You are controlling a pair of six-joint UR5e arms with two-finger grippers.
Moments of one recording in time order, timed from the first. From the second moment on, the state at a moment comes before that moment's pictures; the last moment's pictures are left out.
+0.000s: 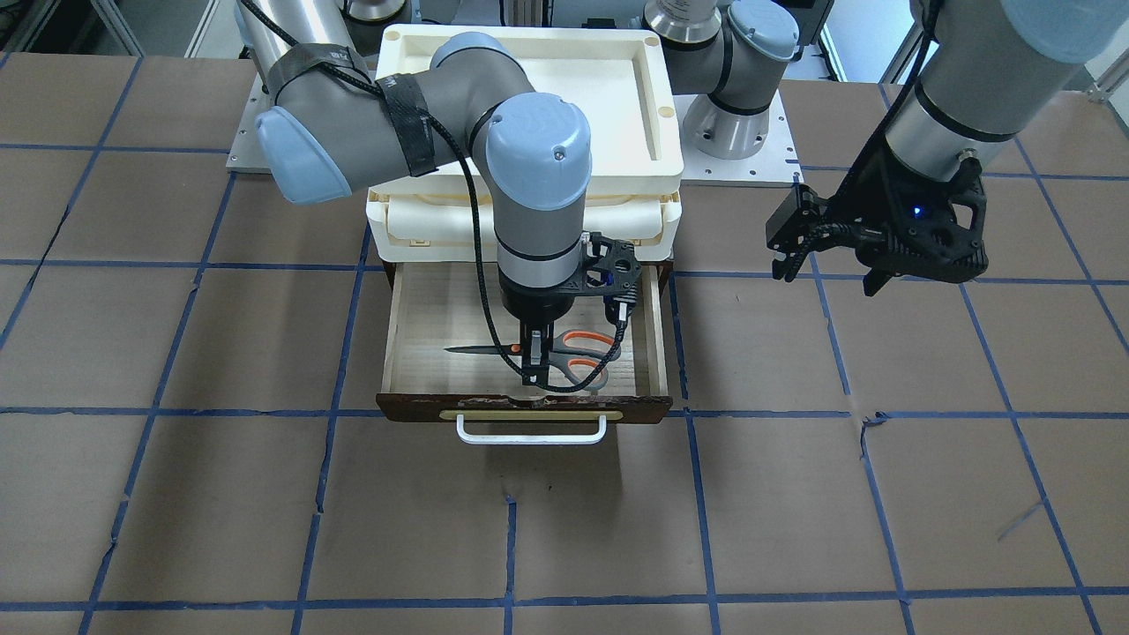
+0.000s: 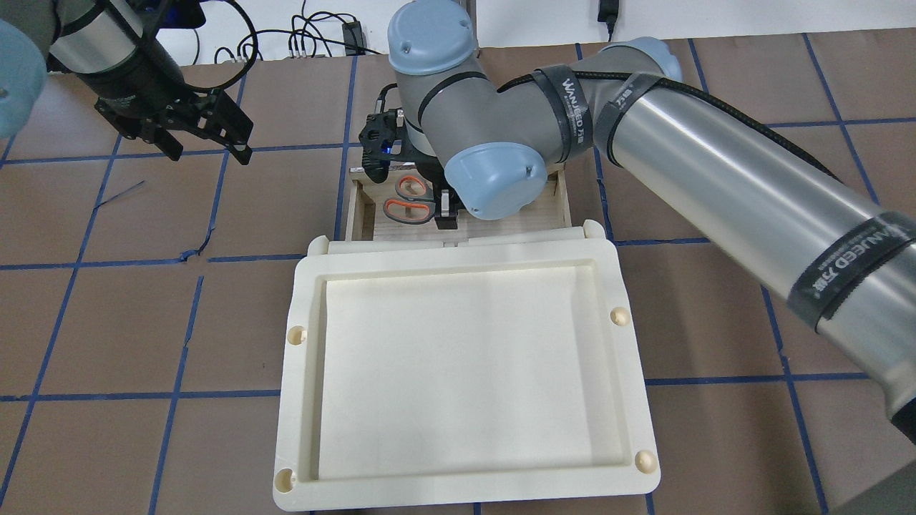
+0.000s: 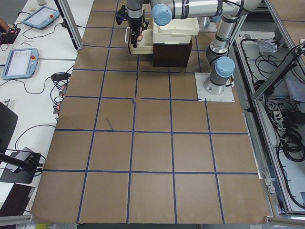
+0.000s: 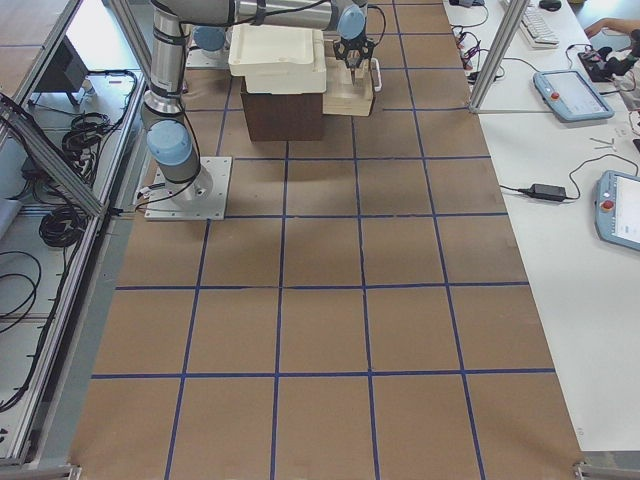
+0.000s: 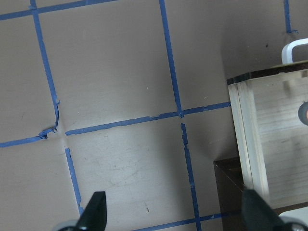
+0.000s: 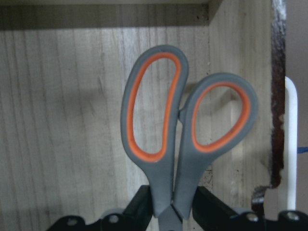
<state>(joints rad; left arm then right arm) -1.44 -1.64 -1.54 -1.53 1.51 0.29 2.01 -1.15 1.47 -1.94 -1.58 -1.09</state>
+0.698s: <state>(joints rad) -1.44 -1.64 -1.54 -1.54 1.51 0.29 2.01 -1.15 1.51 -1.95 -1.61 -1.10</state>
